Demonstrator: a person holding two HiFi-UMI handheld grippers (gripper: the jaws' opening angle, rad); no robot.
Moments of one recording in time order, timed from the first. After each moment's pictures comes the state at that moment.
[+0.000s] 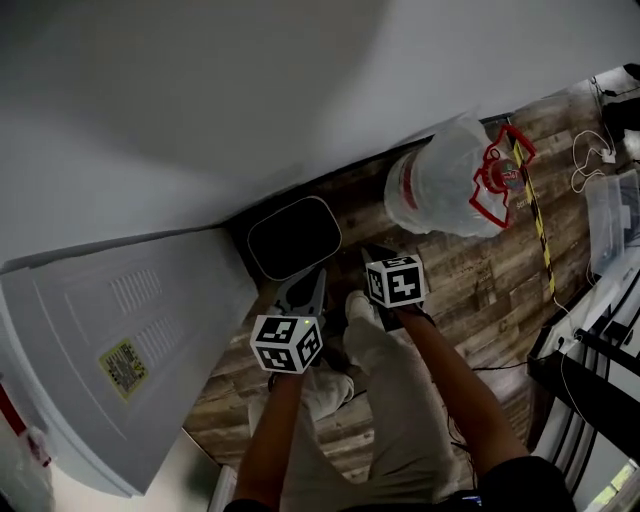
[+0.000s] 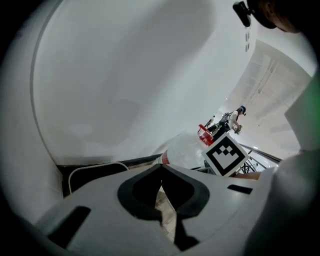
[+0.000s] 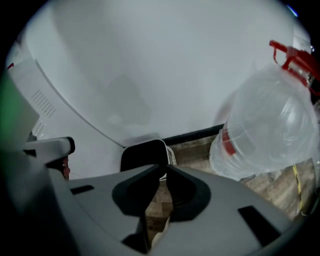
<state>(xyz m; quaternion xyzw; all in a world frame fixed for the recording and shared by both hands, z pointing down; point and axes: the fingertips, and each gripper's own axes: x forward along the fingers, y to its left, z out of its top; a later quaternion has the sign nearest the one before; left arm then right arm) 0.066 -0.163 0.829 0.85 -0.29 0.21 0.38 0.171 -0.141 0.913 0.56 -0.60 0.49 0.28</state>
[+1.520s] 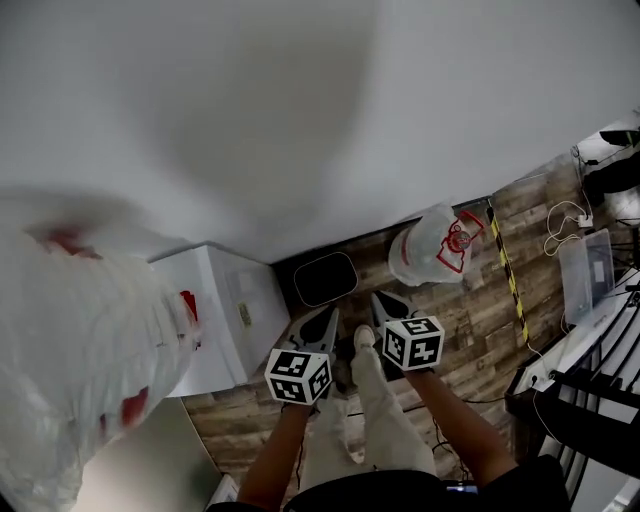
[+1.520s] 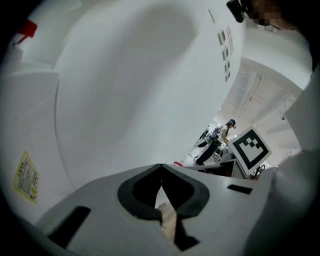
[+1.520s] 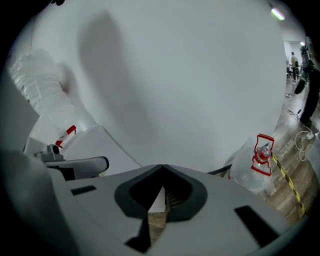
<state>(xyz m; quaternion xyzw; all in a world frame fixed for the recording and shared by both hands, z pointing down) 0.009 -0.165 0.512 0.88 -0.30 0.15 0.34 0.101 -0.155 0.544 0.59 -0.67 0.41 0.15</state>
